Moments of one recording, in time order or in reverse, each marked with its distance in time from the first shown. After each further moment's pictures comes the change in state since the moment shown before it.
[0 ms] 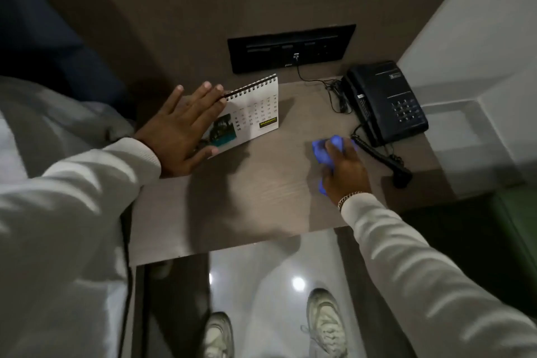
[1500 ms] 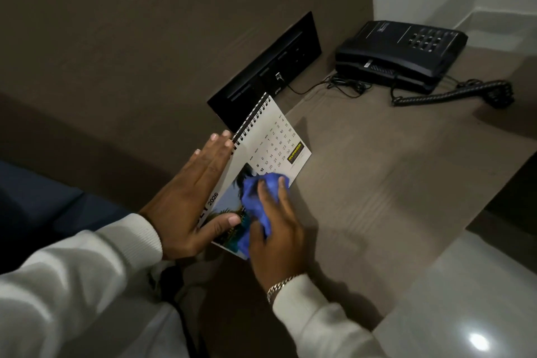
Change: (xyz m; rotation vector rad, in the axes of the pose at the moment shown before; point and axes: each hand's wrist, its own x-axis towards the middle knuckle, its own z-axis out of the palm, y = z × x) left_hand 0.030 -0.067 0.015 -0.079 -0.017 0.480; right_hand -0.004 -0.225 0.171 1.005 0.695 0.084
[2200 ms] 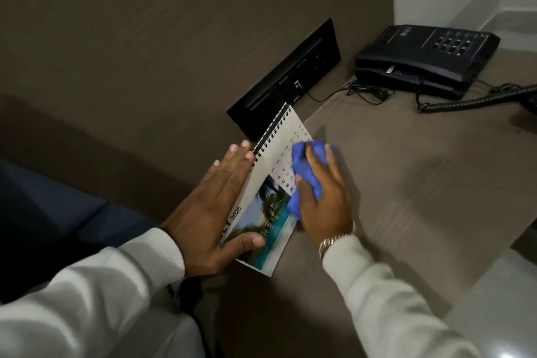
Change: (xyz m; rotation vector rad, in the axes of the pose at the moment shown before) left_hand -0.002 0.003 -0.003 0.008 -0.019 -0.028; right_hand 0.078 0.010 -0.026 0.085 0.037 0.006
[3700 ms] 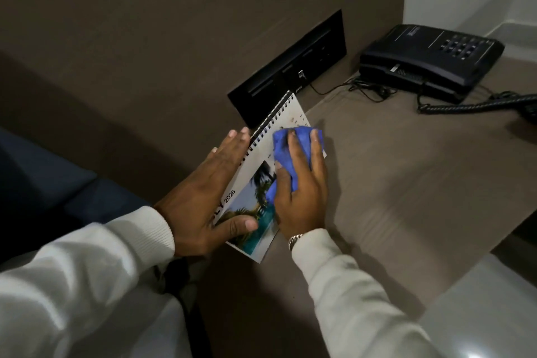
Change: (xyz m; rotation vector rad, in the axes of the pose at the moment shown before) left_hand -0.001 0.000 0.007 -0.208 0.026 -0.051; right_hand -0.012 -0.009 0.023 -0.005 0.072 -0.158
